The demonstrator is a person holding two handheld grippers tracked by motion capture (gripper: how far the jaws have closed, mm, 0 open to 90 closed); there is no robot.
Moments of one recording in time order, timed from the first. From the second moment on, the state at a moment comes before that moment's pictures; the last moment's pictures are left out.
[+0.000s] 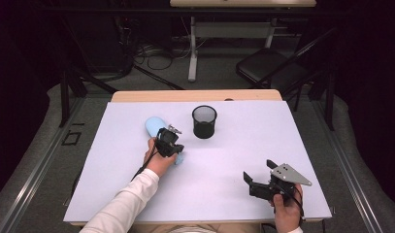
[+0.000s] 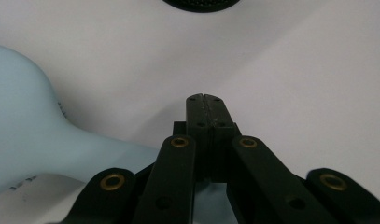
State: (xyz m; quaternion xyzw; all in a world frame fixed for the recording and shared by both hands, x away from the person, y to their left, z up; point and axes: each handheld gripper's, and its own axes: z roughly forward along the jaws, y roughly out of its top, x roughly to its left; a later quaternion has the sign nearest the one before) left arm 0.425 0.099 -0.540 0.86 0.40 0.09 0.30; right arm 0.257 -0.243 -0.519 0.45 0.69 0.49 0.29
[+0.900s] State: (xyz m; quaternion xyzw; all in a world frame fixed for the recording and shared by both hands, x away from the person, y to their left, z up) left arm 0.414 0.097 -0.539 0.88 0.38 0.08 0.28; right arm 0.256 -0.243 -0.519 0.45 0.69 0.49 0.29
